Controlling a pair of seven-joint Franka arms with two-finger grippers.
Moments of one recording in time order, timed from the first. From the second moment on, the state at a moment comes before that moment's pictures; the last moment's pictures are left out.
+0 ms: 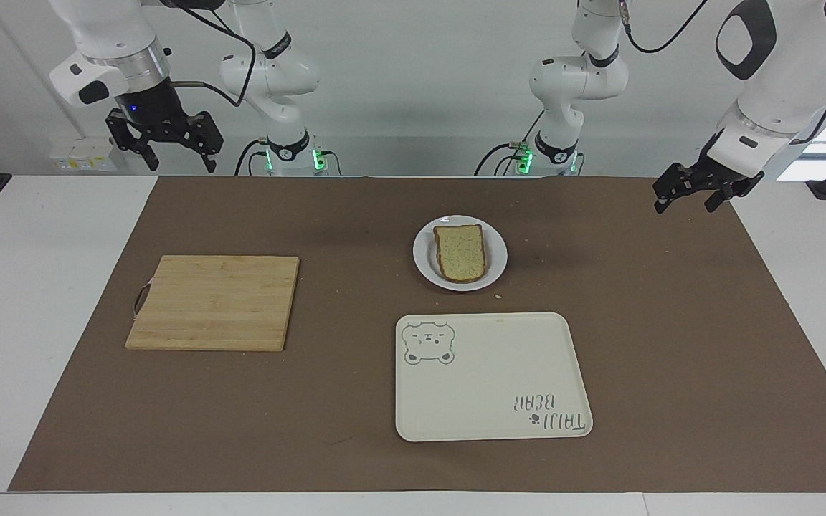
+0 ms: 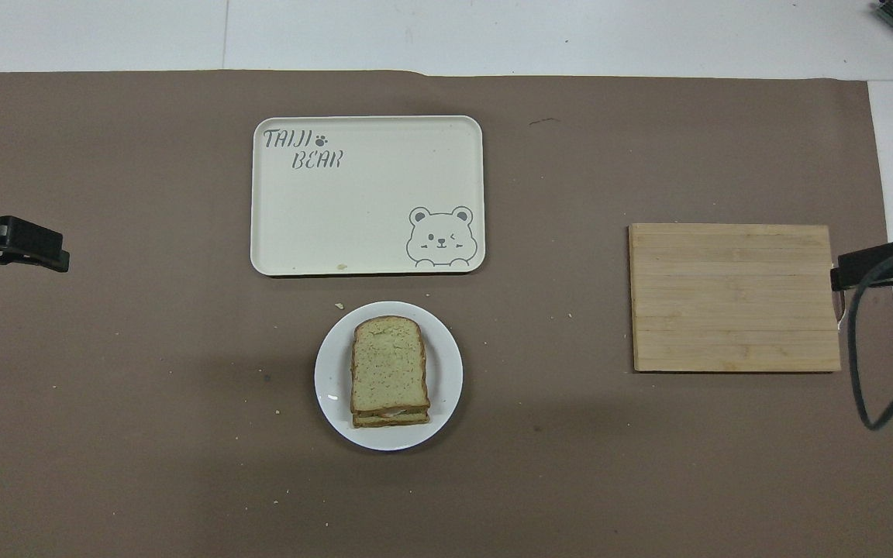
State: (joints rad) left arm -0.04 0.02 0.02 -1.59 -0.02 1.55 0.01; right arm 0.05 -0.07 -0.06 -1.56 -0.03 1.48 0.03
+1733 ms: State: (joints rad) left arm 0.16 -0.10 0.16 -1.55 0.11 1.41 0.02; right arm 0.05 -0.07 -0.06 -1.56 -0.03 1.48 0.03
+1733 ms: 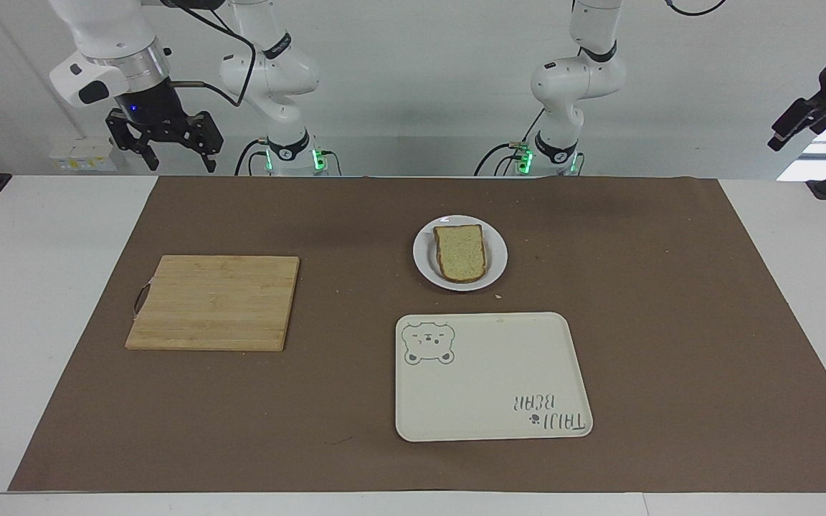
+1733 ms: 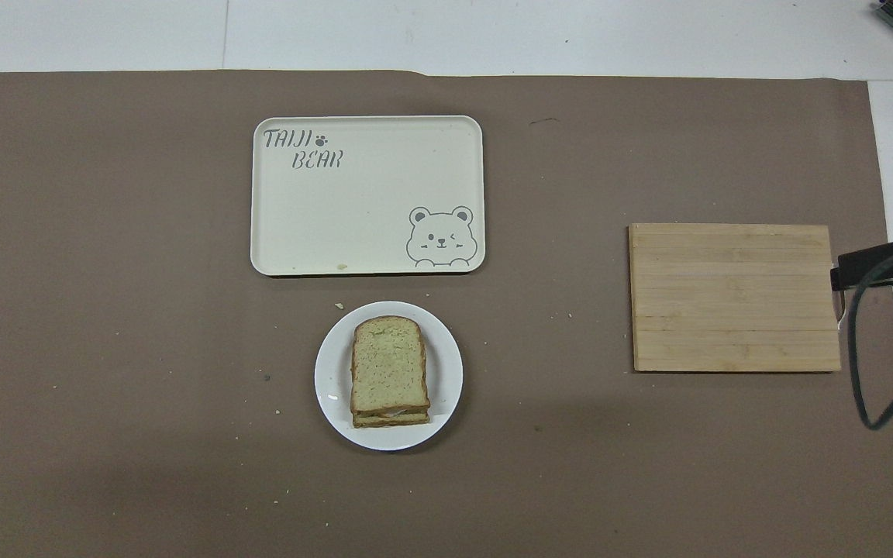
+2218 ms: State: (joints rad) left arm -0.08 -0.07 0.07 -1.56 -0.07 1.45 0.00; right arm 0.05 -0.07 -0.06 -1.56 -0.03 1.48 0.03
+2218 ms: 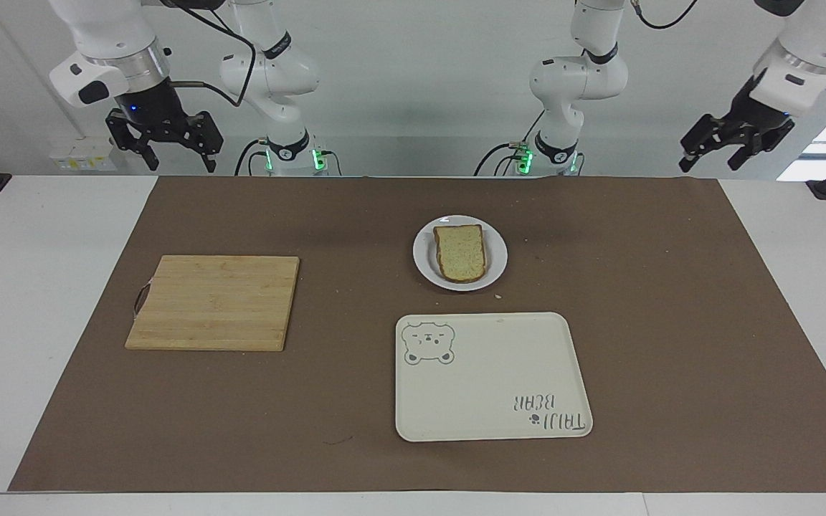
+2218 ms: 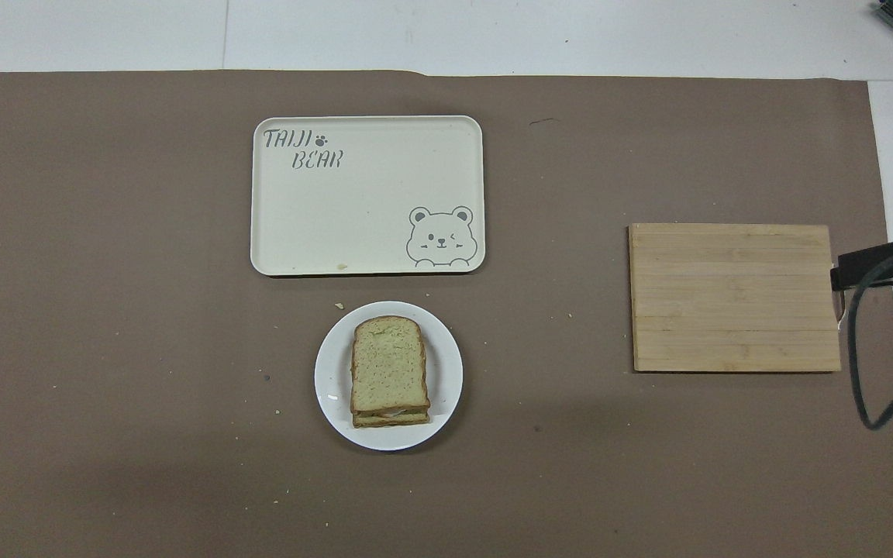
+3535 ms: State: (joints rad) left arm -0.15 -0.06 0.09 -1.56 -0.06 1.46 0.00; right arm 0.05 -0.07 -0.06 -1.56 -0.03 1.48 0.03
